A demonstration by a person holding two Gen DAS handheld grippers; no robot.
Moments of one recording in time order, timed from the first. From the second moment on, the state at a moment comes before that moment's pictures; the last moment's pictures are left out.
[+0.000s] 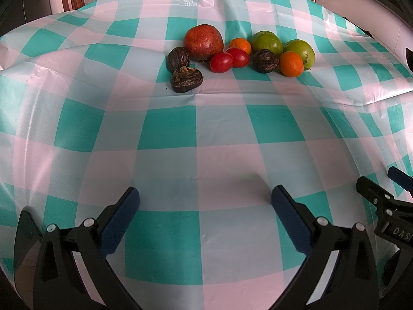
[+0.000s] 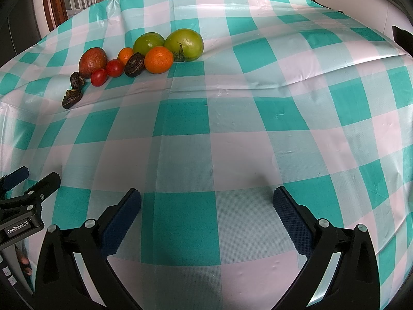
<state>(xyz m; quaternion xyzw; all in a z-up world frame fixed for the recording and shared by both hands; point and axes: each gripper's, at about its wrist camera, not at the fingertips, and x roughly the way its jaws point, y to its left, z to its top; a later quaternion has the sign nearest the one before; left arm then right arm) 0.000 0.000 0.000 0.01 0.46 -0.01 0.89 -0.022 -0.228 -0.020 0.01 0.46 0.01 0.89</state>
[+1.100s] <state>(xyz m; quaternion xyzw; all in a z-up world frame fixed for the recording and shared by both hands) 0.095 0.047 0.014 -0.04 0.45 -0.02 0.89 -0.021 -0.228 -0.017 0.01 0.46 0.01 0.89</state>
